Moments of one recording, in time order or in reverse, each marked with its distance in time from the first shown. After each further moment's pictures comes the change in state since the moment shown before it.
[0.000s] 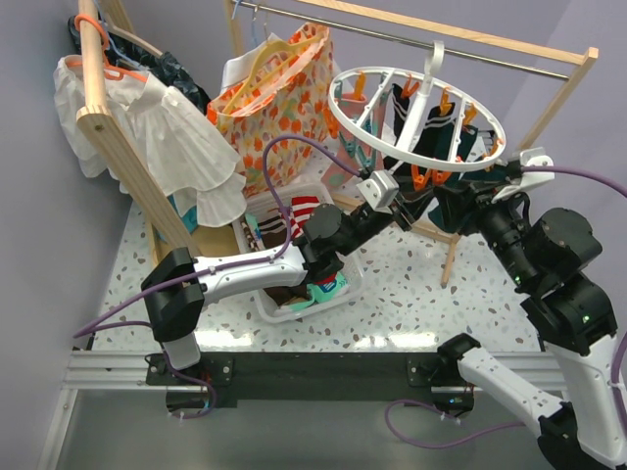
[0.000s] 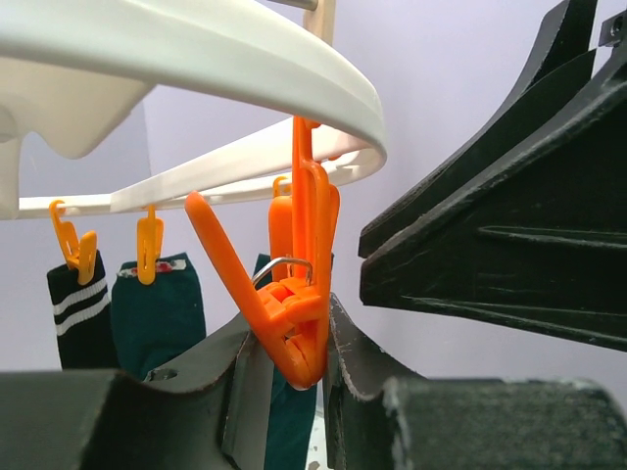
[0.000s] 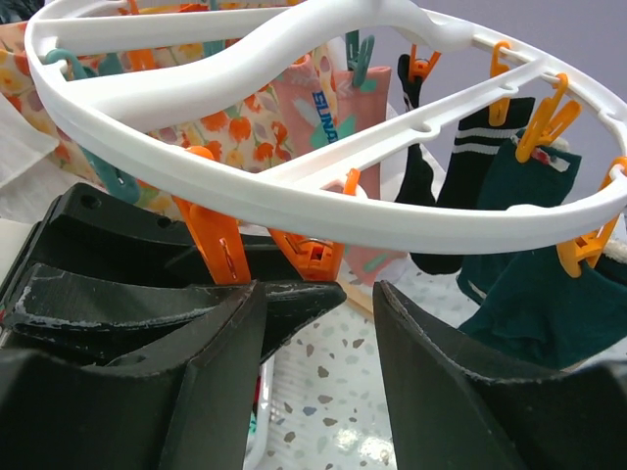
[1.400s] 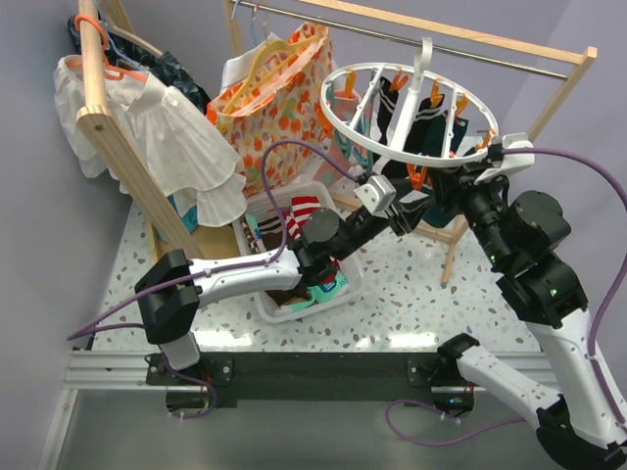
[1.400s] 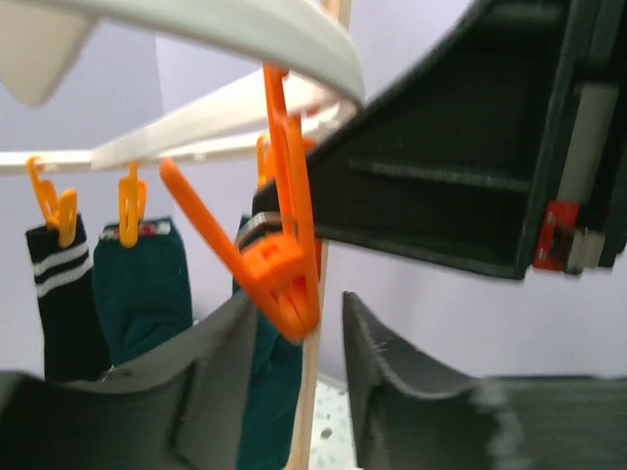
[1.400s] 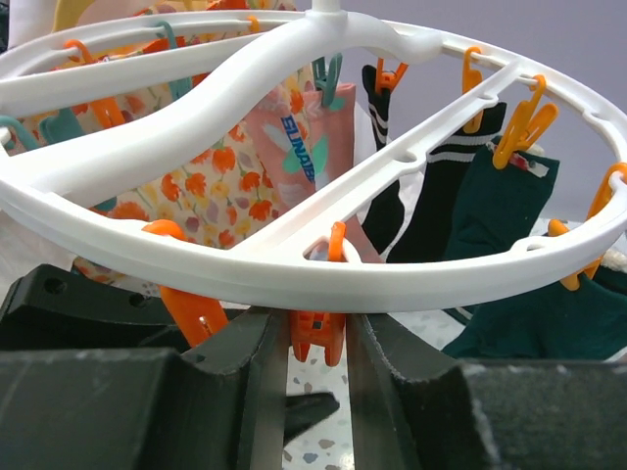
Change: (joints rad) left arm 0.002 -0.026 -0.050 -0.017 -0.029 0.012; right arm 0.005 0.065 -0.084 0.195 0.058 0.007
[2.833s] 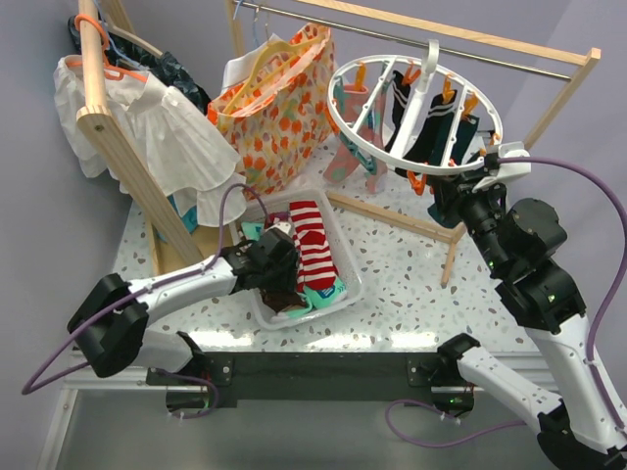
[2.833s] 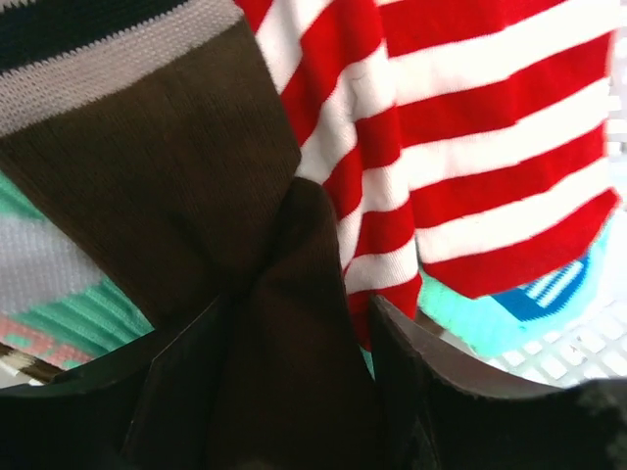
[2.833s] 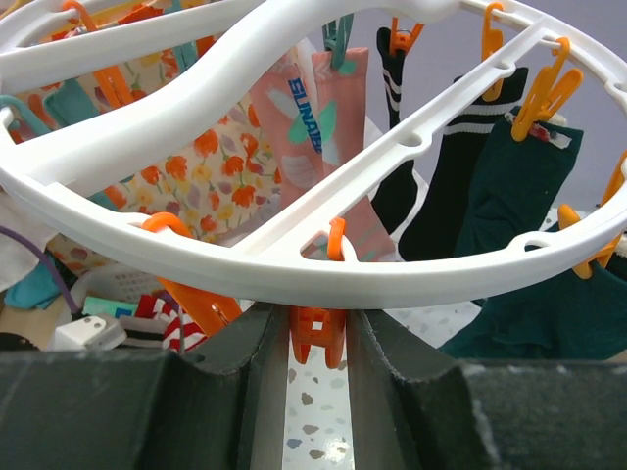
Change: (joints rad) left arm 0.333 -0.338 -0.533 -1.326 -0.055 -0.597; right arm -0.001 -0.039 -0.056 -0.007 0.017 -0.023
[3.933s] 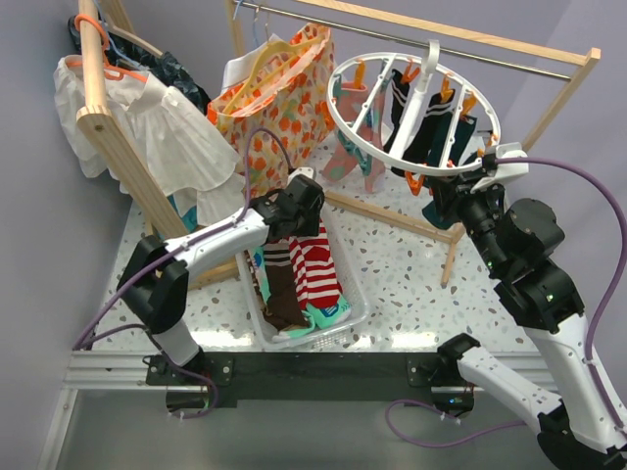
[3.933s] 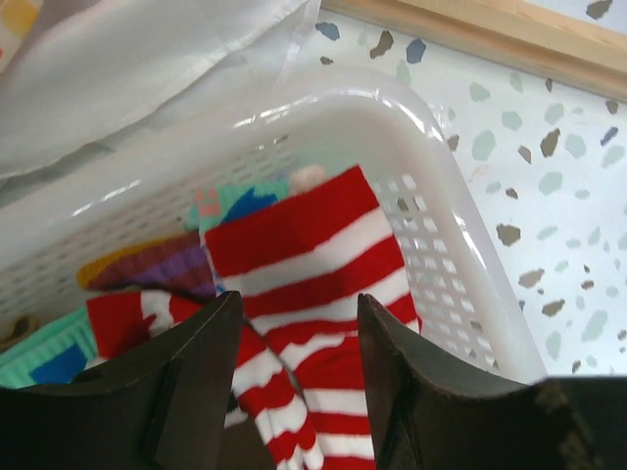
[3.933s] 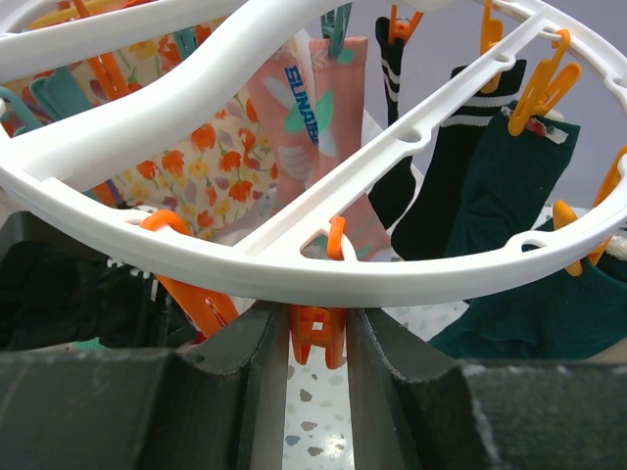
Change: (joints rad) left arm 0.051 0.272 0.490 -0.066 -0.159 0.060; right arm 0.000 -0.001 -0.011 0.001 -0.001 -0.003
